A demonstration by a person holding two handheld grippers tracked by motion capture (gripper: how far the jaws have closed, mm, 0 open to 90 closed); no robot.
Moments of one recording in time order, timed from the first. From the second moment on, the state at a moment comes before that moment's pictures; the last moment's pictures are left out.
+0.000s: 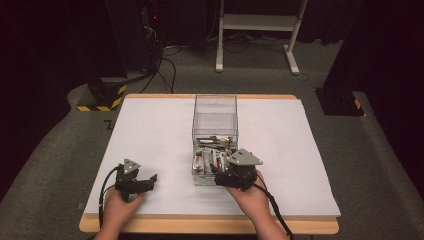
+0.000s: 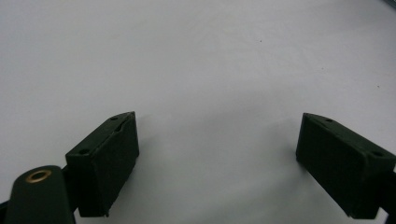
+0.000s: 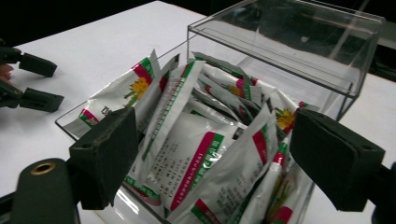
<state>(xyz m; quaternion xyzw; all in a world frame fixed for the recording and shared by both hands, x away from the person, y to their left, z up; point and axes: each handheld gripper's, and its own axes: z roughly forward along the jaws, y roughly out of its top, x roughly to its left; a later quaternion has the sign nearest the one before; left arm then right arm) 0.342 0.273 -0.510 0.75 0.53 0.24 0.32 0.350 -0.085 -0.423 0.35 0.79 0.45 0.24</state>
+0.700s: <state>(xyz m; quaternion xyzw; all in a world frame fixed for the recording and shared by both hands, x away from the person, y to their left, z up) 0.342 0.273 -0.510 0.75 0.53 0.24 0.32 0.340 -0.070 -0.425 0.32 0.80 0.46 0.23</state>
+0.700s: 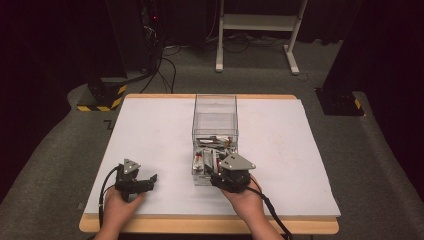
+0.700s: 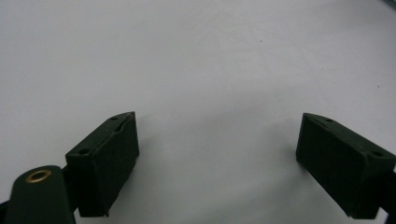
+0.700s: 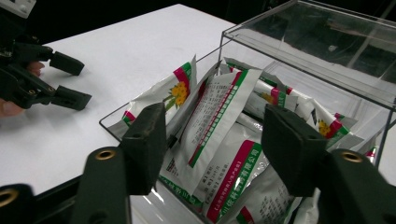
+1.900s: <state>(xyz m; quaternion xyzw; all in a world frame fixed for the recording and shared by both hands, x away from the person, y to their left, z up) 0.342 0.273 -0.510 0.75 0.53 0.24 0.32 0.337 -0.076 -0.438 0.33 0.78 0.49 0.20</state>
